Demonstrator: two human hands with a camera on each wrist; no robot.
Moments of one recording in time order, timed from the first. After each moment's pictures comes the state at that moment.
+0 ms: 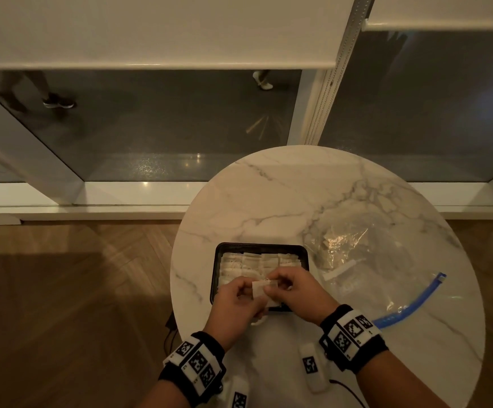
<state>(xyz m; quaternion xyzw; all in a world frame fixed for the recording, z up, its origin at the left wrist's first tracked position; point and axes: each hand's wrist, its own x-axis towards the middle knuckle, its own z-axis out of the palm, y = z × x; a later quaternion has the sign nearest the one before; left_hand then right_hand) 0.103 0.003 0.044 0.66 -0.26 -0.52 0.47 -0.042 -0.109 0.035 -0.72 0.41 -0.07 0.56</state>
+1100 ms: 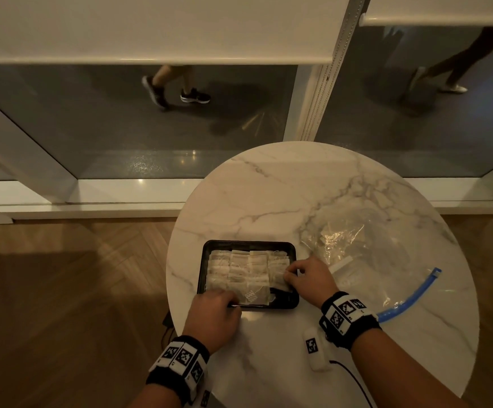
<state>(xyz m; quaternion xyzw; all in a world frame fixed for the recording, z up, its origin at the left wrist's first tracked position) 0.139 0.026 -0.006 0.77 -0.59 -0.23 0.13 -0.060 -0.140 -0.006 -0.74 0.56 -0.04 0.38</state>
